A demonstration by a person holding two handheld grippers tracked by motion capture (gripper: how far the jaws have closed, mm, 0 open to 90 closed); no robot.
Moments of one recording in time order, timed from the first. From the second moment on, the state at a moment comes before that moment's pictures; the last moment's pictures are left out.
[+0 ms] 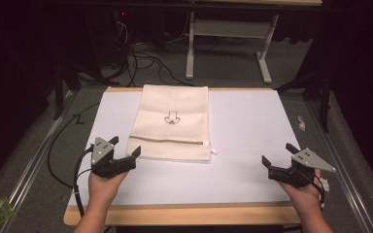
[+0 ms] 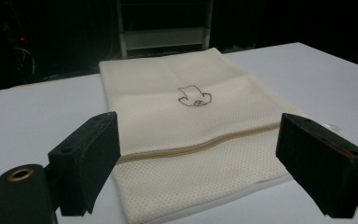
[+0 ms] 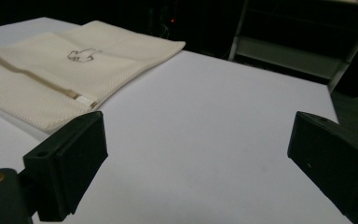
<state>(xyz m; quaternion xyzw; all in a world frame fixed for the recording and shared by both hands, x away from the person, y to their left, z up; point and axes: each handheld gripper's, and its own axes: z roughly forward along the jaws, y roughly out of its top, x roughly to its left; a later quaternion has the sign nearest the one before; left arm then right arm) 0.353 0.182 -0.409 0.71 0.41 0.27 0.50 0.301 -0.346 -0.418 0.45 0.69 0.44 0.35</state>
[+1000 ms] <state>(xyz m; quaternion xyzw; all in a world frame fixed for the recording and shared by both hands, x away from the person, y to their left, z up) 0.419 0.190 -0.478 0.76 0.52 0.18 0.35 0.305 -0.344 -0.429 0.46 0.71 0.43 0.31</state>
